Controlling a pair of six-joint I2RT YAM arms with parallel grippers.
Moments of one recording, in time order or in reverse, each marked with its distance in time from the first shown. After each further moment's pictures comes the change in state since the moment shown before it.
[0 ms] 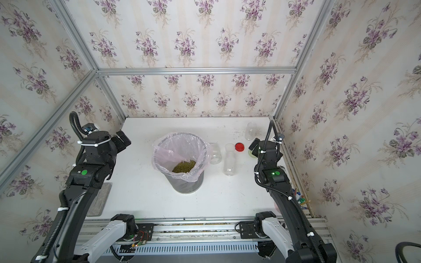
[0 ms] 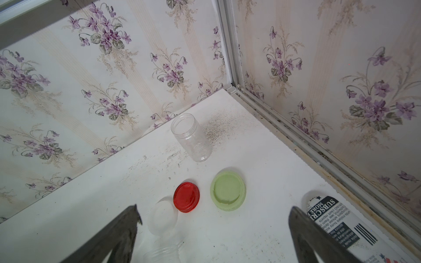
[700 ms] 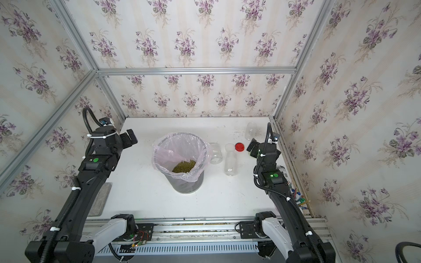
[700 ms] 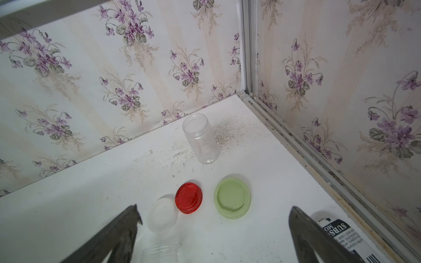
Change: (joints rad) left arm 0.069 0.142 -0.053 0.177 0.175 0.223; right arm 0.000 -0.011 -0.083 0.133 -0.045 -0.142
